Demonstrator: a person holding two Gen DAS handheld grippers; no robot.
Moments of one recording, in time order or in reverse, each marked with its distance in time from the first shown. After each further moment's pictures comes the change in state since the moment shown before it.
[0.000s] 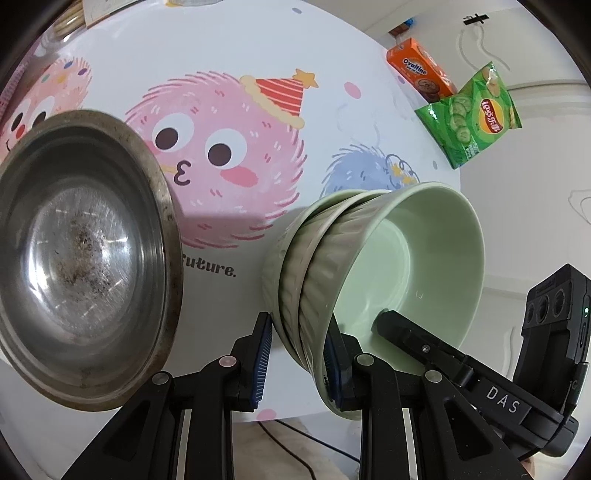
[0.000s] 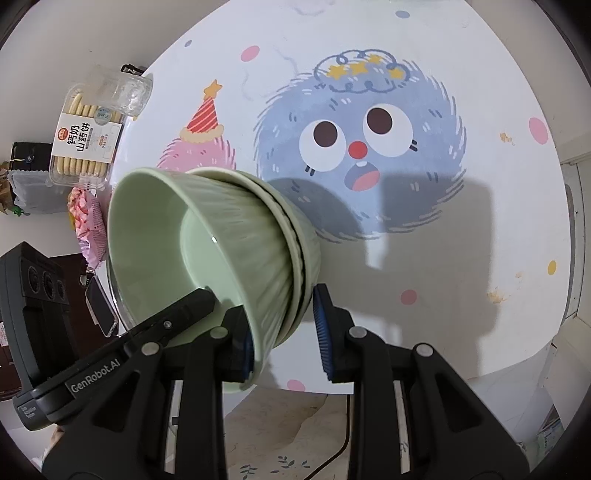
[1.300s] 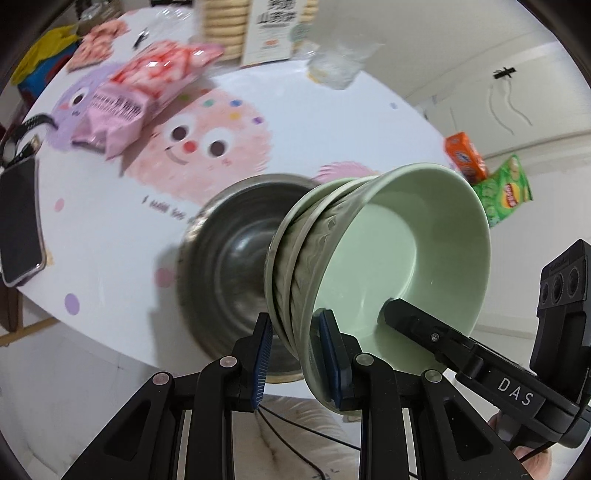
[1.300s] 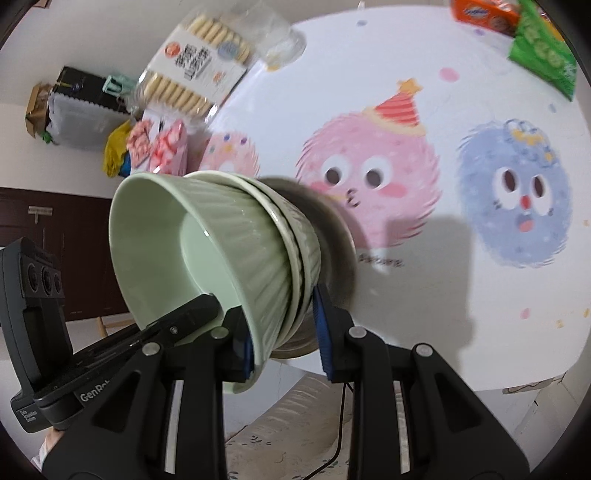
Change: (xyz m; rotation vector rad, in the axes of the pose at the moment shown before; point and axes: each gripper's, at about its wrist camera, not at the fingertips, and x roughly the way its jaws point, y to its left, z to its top) left arm -0.128 0.131 -0.021 -0.123 -0.154 0.083; right arm 0.030 0.175 -0.031 -0.265 0.032 0.044
